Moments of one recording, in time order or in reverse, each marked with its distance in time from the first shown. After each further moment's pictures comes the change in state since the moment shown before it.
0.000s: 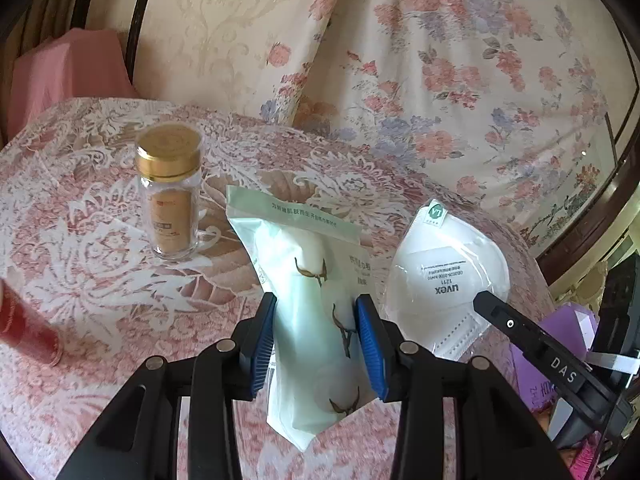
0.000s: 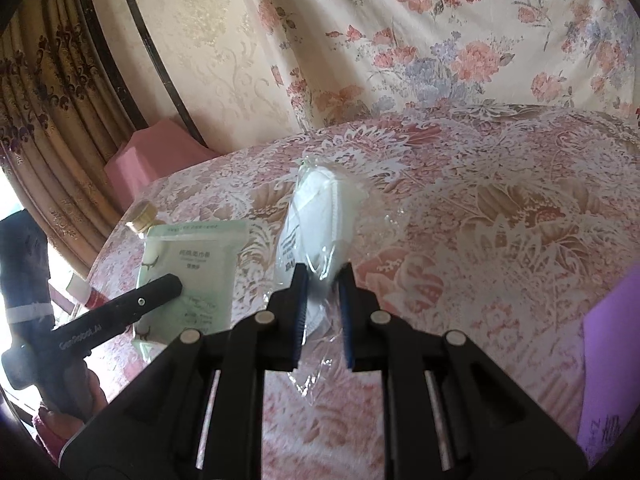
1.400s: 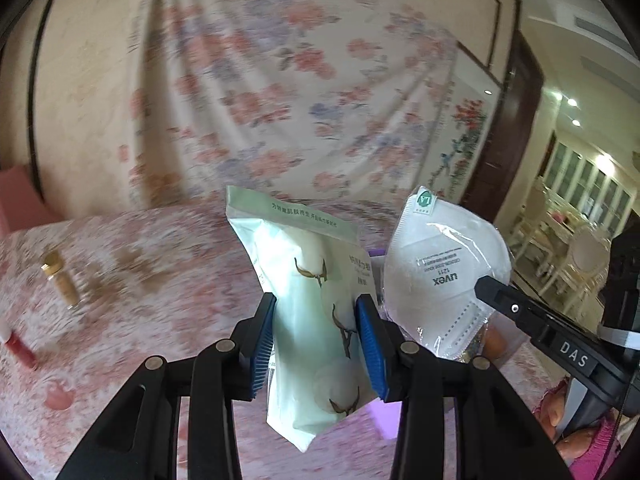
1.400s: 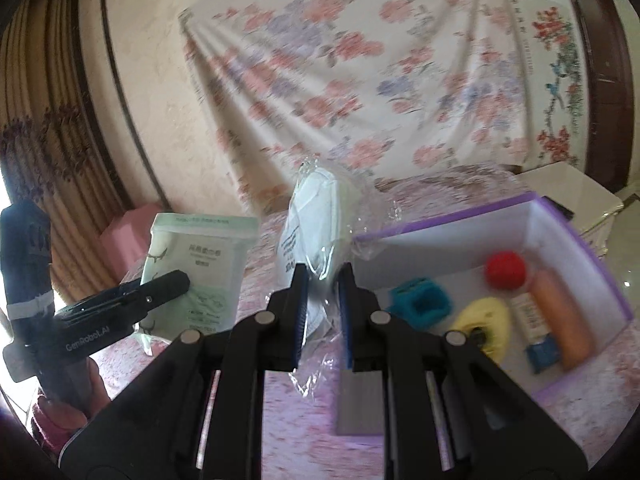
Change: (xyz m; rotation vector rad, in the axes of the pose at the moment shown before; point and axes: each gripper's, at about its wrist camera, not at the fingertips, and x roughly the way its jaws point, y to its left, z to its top) left arm -0.144 -0.258 -0.073 0.392 -0.111 -0.195; right arm -0.291 -0.096 -0.046 0.095 -0.296 -0.157
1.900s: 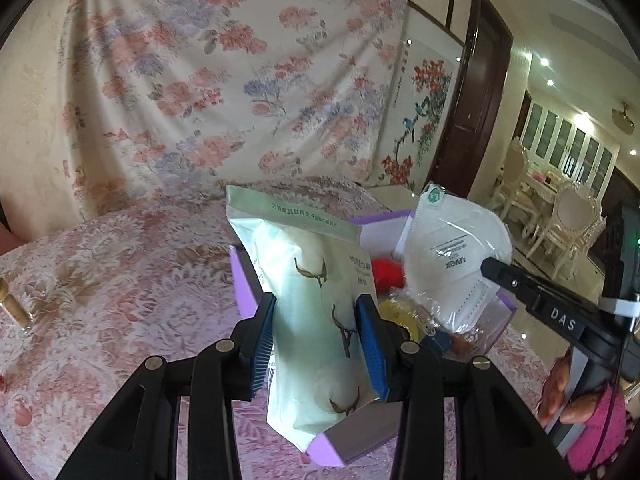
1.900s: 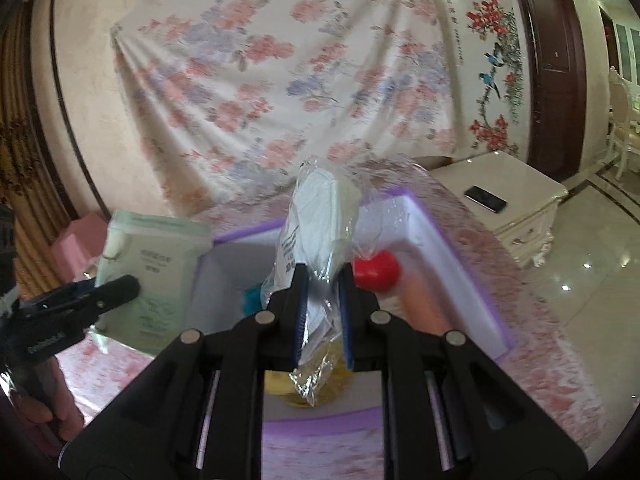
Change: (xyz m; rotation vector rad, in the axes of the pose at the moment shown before) left arm 0.068 -0.103 -0.006 0.109 0.087 -0.057; right arm -0.016 -0.132 0.006 0.041 0.027 -0.190
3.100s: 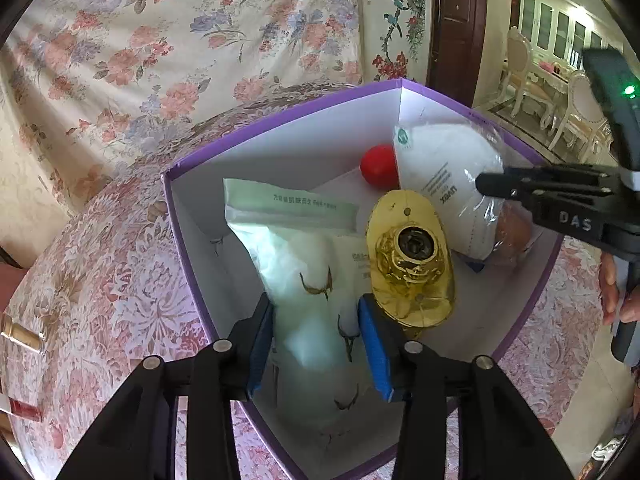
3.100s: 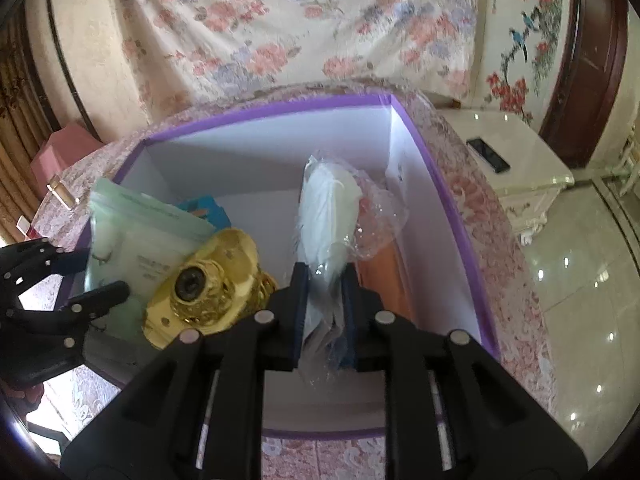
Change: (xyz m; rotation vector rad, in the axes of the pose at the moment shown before) left arm 0.082 -0.046 -0.044 0.228 0.288 0.112; right arm 0.071 -0.051 -0.024 -0.152 0.319 -0.023
